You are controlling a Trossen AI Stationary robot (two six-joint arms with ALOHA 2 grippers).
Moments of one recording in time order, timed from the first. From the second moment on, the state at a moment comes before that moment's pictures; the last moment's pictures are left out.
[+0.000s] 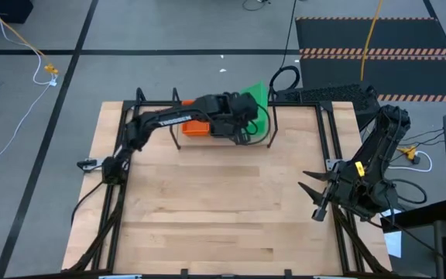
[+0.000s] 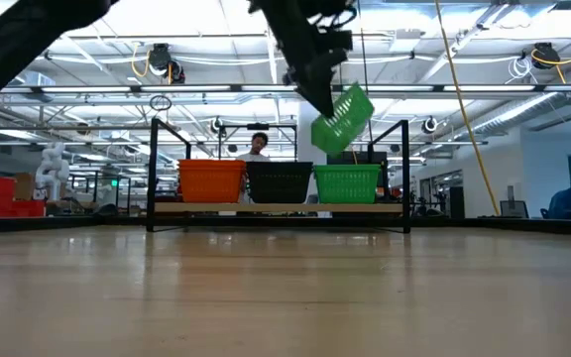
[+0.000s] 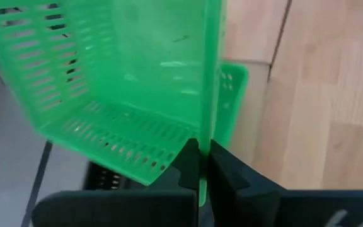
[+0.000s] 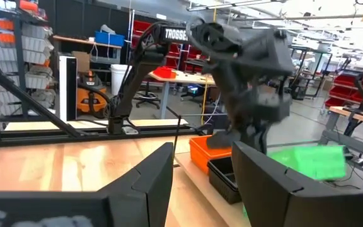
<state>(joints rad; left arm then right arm) 0.25 2.18 2.23 -0.99 -0.24 0.17 1.09 0.93 0.60 0.63 1.55 -0.41</state>
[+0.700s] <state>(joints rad) 0.24 2.23 2.23 -1.03 -0.24 0.19 1.09 0.93 0.60 0.63 1.57 -0.39</state>
